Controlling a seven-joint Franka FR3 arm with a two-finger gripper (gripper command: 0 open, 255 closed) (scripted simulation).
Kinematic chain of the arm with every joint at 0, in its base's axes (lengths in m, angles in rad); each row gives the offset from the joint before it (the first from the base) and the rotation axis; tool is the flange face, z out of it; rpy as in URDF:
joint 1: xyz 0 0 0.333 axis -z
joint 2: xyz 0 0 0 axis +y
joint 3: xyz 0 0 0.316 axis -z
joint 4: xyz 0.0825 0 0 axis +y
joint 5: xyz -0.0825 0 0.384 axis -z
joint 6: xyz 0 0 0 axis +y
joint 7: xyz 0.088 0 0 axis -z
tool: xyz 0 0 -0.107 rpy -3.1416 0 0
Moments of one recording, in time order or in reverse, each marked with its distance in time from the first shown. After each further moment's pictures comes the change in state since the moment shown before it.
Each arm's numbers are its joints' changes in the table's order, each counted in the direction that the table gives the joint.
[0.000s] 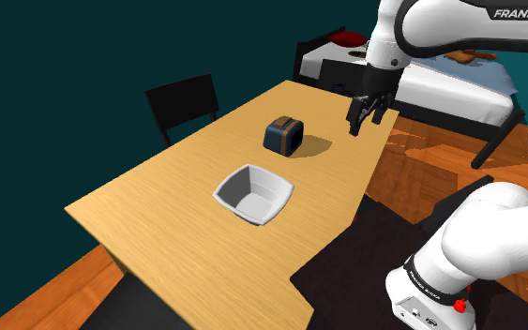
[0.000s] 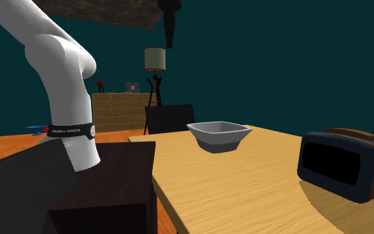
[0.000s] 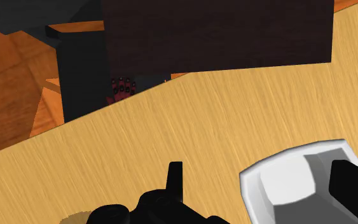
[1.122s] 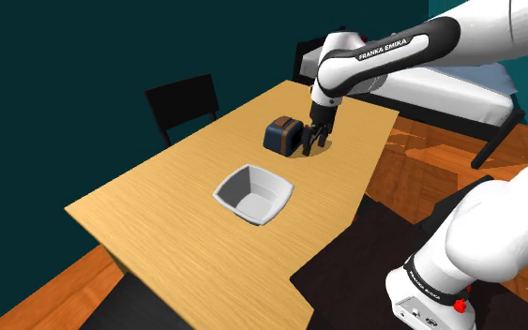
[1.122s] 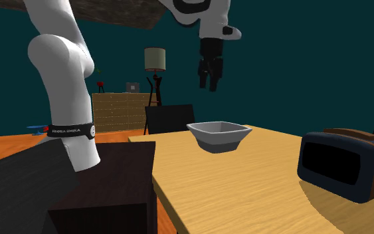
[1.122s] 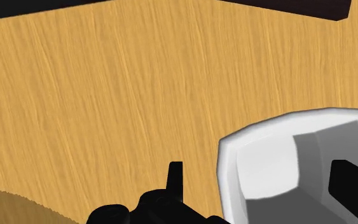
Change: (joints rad) arm -0.081 0.531 0.133 -0.053 -0.146 -0.434 -0.299
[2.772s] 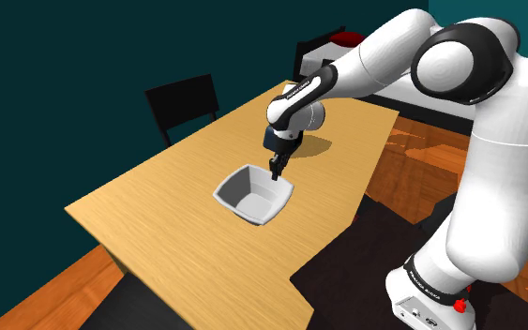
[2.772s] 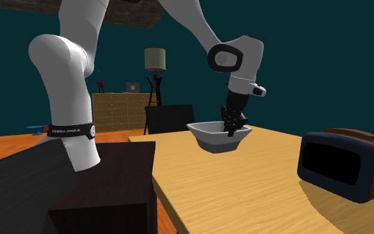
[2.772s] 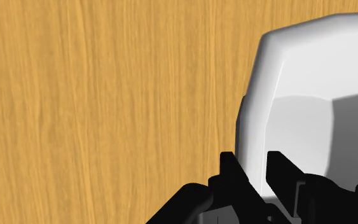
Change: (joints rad) arm -0.018 0.592 -0.036 -0.287 -0.284 -0.214 -0.347
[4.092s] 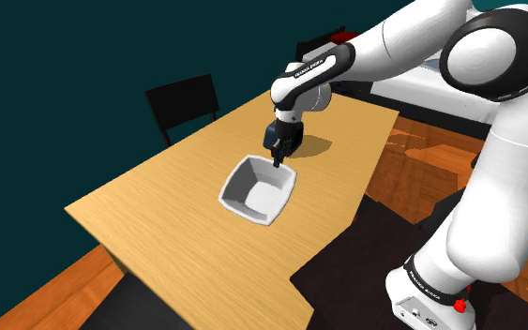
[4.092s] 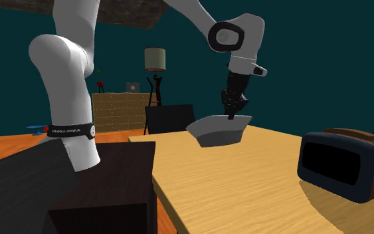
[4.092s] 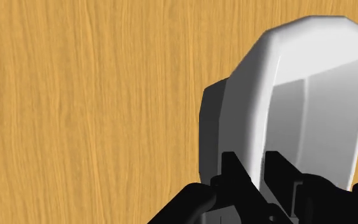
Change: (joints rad) arm -0.007 -0.120 0.016 -0.021 0.048 0.134 0.059
